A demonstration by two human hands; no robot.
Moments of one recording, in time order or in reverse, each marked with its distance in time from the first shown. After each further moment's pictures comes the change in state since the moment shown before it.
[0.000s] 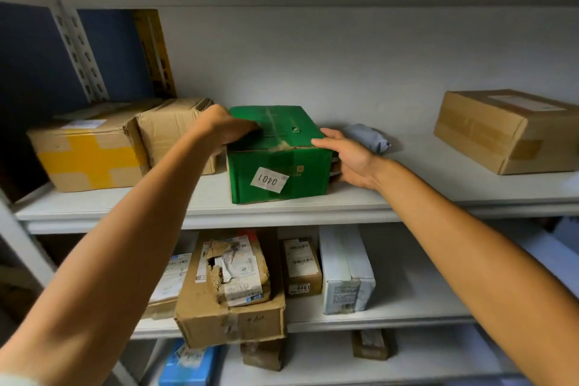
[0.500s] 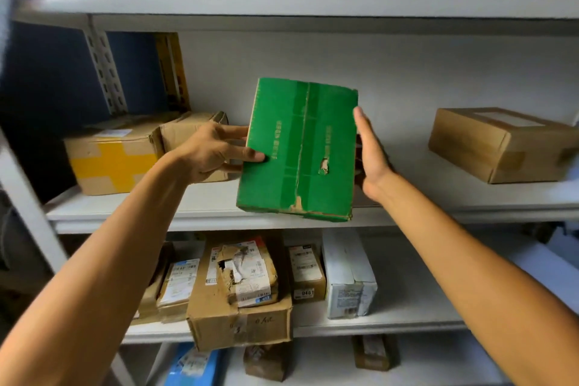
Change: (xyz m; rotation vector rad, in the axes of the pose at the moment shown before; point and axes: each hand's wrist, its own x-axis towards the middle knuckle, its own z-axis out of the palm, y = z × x) left_hand -0.064 -0.041 -0.047 -0.473 -0.405 0.275; right_hand -0.061 -0.026 0.031 0.071 0.301 -0.216
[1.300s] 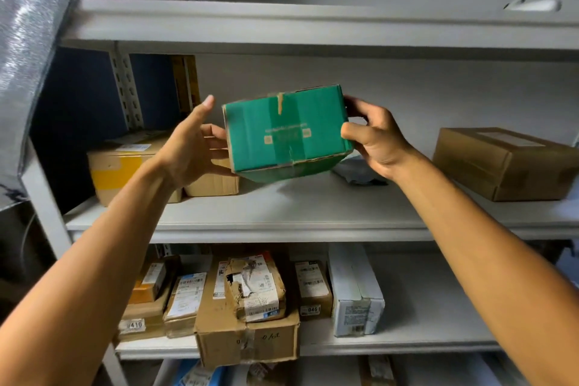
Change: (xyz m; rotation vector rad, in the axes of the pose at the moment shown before) left_hand -0.022 0.009 -0.041 -0.211 0.114 0.084; right_hand 0.003 -0.063 0.003 -0.037 -0.252 -0.372
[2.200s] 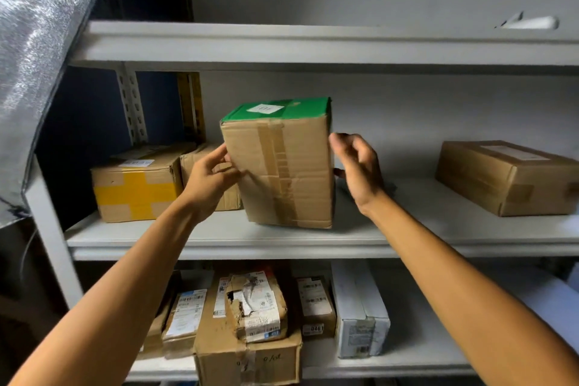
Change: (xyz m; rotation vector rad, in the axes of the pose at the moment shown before) left_hand 0.017 -0.045 0.014 0.047 0.108 0.244; right_hand -0.002 0.044 0.029 -0.113 0.325 -0.014
